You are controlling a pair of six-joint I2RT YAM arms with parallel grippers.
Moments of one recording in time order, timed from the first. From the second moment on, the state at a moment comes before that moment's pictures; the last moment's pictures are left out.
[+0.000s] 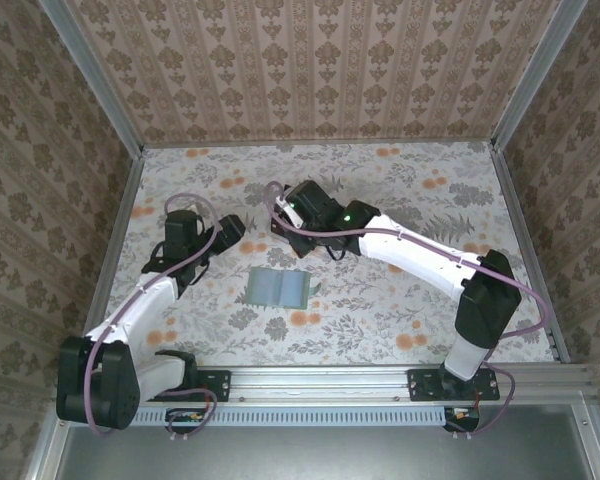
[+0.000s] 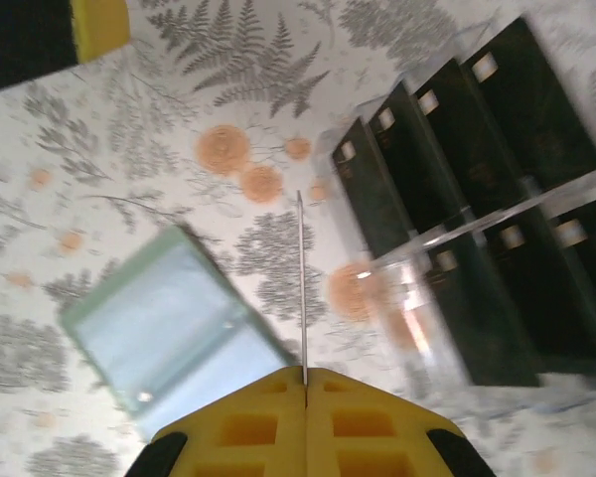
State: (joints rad) left arm -0.21 1.14 0.62 -0.13 0.18 -0.68; right arm 0.83 1.71 1.49 -0.66 0.09 0.17
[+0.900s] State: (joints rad) left arm -0.26 1.07 0.56 -0.21 0.11 -0.67; right arm 0.95 1.76 1.15 -0.28 0.03 1.04
